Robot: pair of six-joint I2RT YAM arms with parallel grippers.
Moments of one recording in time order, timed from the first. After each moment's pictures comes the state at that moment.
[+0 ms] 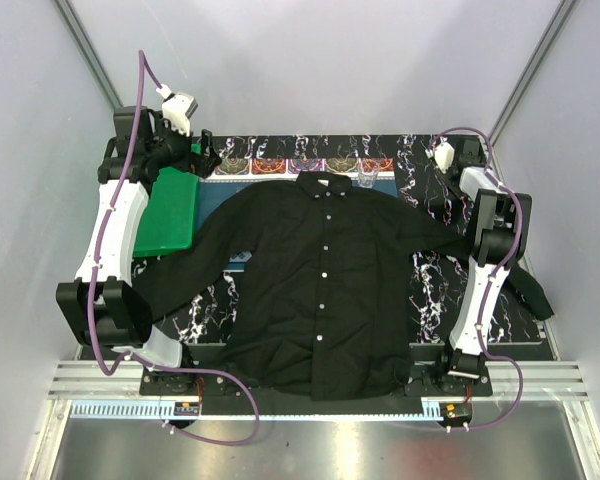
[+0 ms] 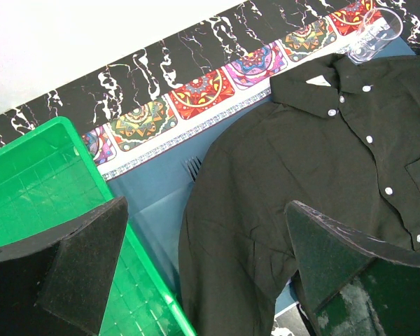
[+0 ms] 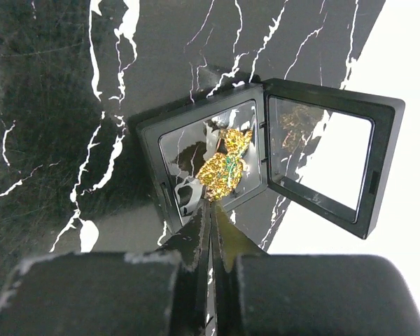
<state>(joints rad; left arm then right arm) 0.05 1.53 1.56 -0.53 0.53 0.24 -0.15 2.29 1.73 -0.31 0.23 -0.83</state>
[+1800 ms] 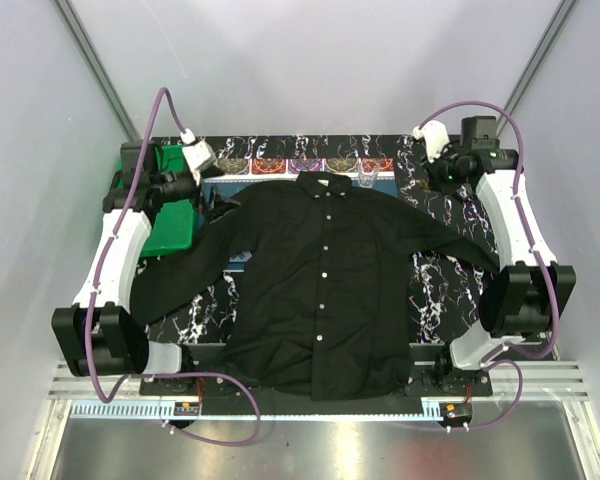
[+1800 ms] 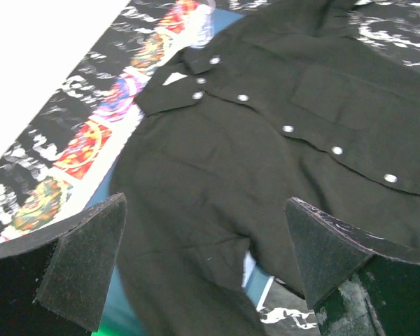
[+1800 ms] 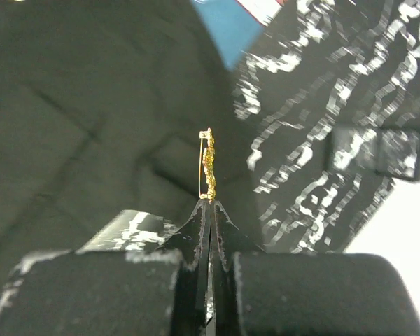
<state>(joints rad) 0.05 1.37 1.29 -0.50 1.00 0.61 -0.03 1.63 1.59 -0.83 -0.27 -0.66</state>
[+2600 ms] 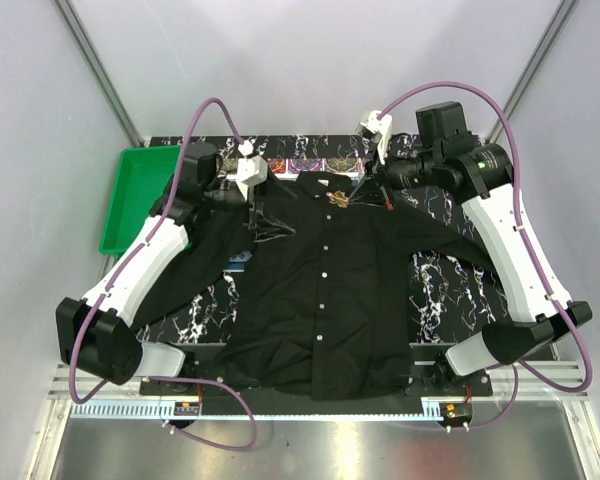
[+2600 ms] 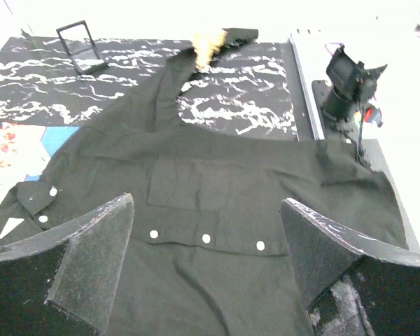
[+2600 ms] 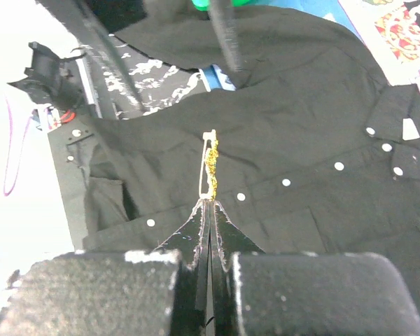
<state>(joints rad) -0.33 1.35 1.23 -0.33 1.22 0.42 0.40 1.49 1.88 -1.10 -0.75 -0.37</state>
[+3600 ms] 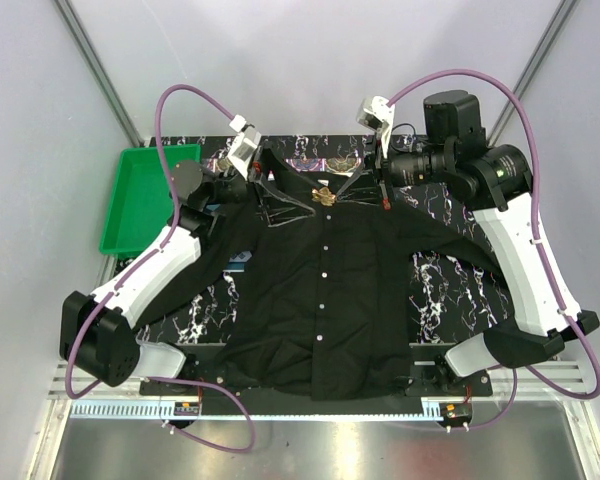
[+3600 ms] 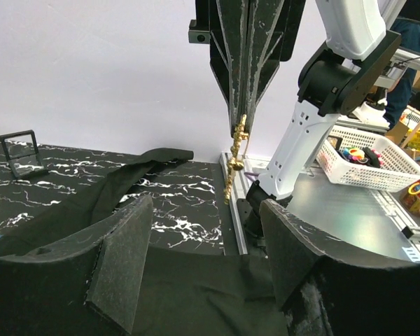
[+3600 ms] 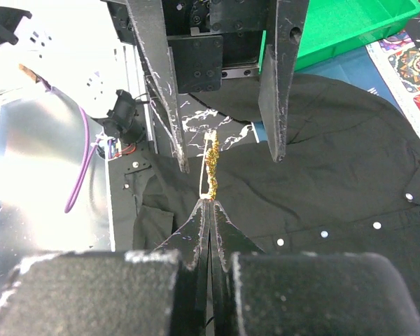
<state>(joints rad) -0.45 1.35 1.10 0.76 1.15 -0.68 0.49 1.48 2.06 -1.08 -0.85 -0.22</state>
